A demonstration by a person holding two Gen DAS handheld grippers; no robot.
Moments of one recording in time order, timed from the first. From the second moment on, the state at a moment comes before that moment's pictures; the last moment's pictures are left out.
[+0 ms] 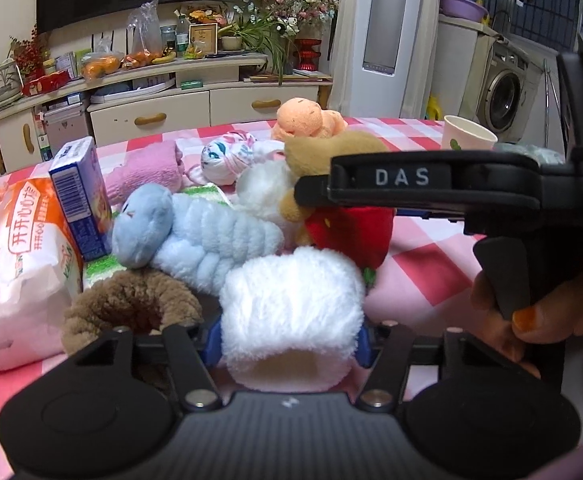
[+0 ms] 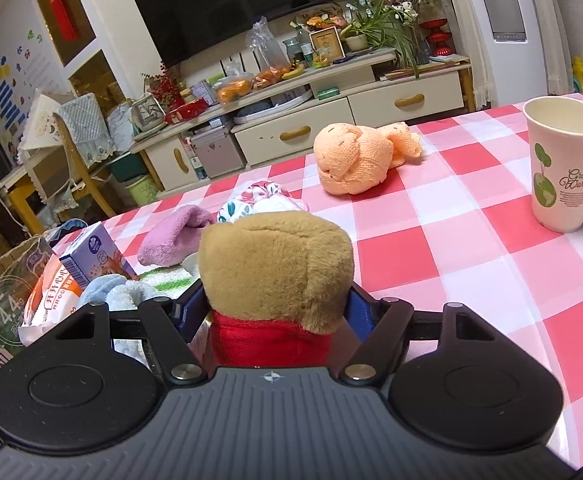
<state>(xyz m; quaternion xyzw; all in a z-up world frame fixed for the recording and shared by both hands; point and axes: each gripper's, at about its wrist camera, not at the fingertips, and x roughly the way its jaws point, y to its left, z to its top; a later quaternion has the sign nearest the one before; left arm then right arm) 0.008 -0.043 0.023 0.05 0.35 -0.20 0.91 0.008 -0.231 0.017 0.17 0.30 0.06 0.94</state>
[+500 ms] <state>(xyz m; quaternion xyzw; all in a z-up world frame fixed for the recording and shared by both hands) -0.001 -0.023 0.031 0.01 0.35 -0.21 0.91 -0.012 -0.226 0.021 0.15 0.29 0.05 0.94</state>
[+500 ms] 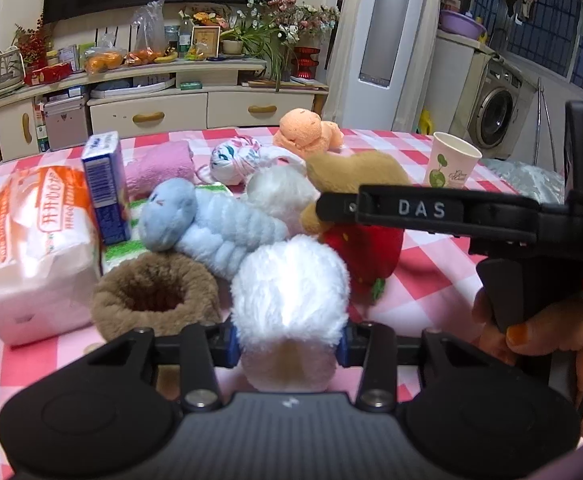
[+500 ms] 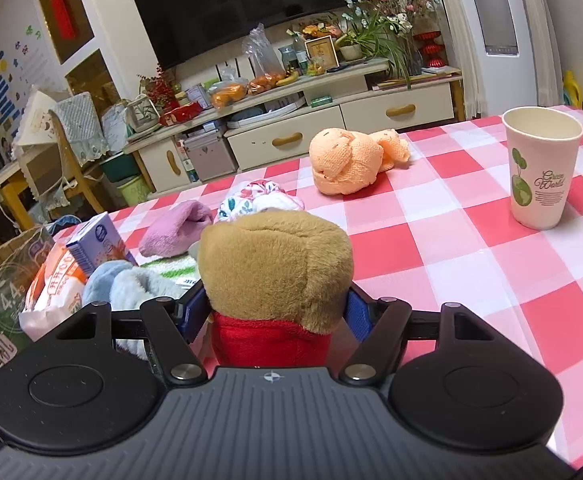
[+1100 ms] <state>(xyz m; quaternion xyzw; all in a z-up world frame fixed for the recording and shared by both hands) -0.029 0.004 0.054 0.00 0.32 -0.22 0.92 -0.054 -0.214 0.022 0.18 0.29 0.02 0.94</state>
